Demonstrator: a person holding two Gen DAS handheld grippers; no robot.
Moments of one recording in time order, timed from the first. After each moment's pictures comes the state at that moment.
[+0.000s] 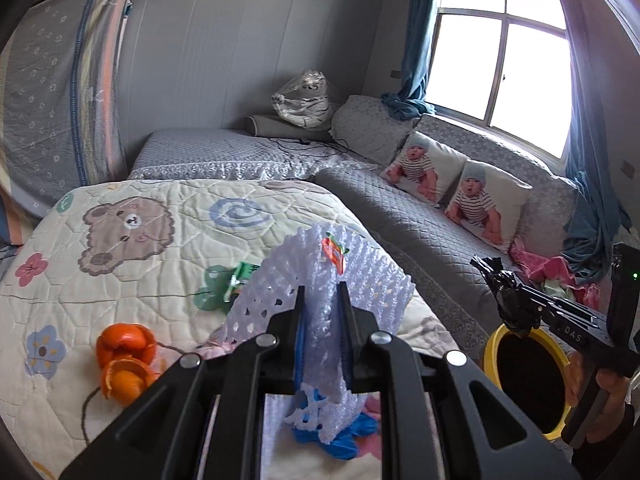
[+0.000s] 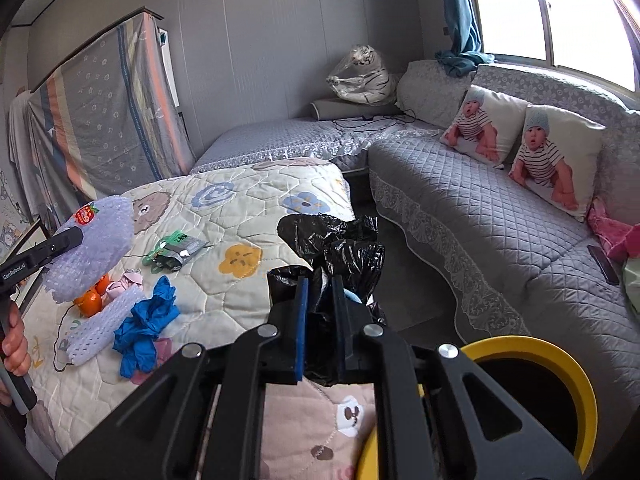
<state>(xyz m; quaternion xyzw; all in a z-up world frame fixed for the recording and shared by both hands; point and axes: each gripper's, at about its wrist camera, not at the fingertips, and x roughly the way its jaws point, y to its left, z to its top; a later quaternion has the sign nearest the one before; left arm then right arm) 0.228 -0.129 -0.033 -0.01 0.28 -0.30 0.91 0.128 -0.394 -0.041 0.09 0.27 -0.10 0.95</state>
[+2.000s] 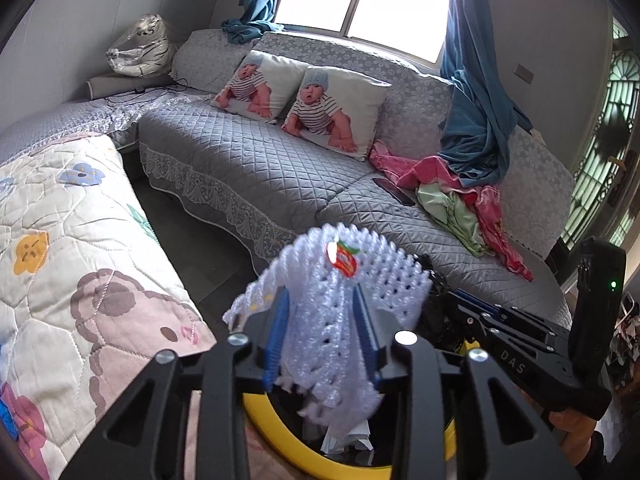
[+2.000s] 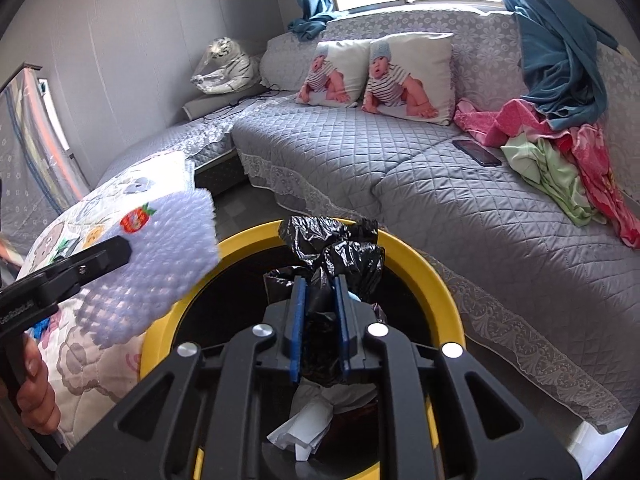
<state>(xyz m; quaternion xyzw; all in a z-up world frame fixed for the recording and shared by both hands) 0.117 -0.390 -0.101 0.06 0.35 -0.51 0.78 -0.031 -0.516 -0.110 0.20 0.29 -0.28 0.89</state>
